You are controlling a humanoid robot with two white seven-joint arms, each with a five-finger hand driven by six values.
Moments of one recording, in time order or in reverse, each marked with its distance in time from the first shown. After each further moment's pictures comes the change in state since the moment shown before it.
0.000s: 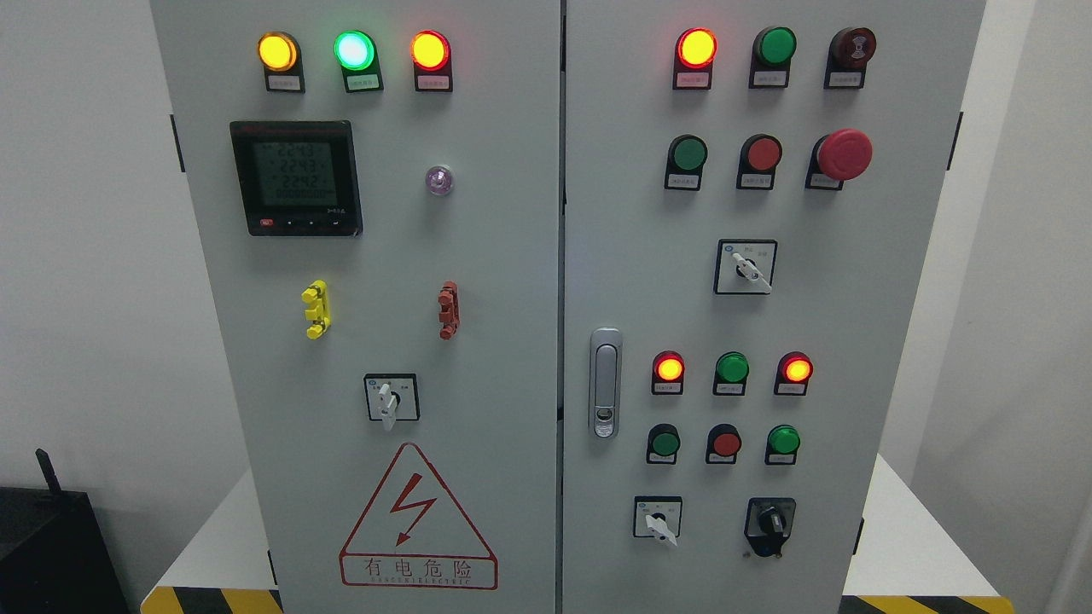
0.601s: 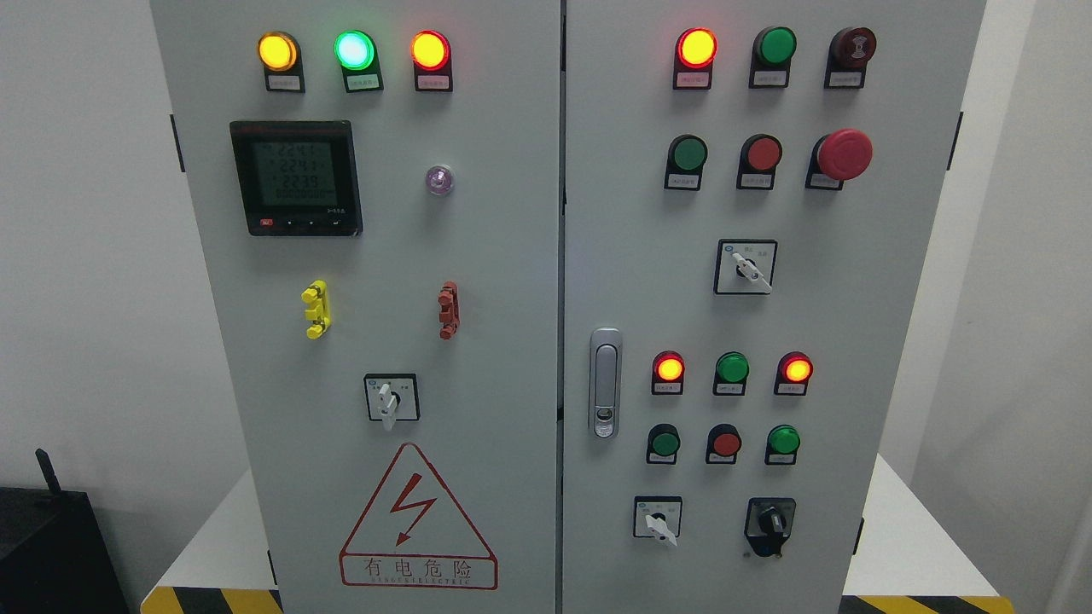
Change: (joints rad) left arm 0.013 0.001 0.144 -0.269 -0.005 -0.121 -0.005; right arm 0.000 0.000 0.000 0.000 0.000 0.000 0.000
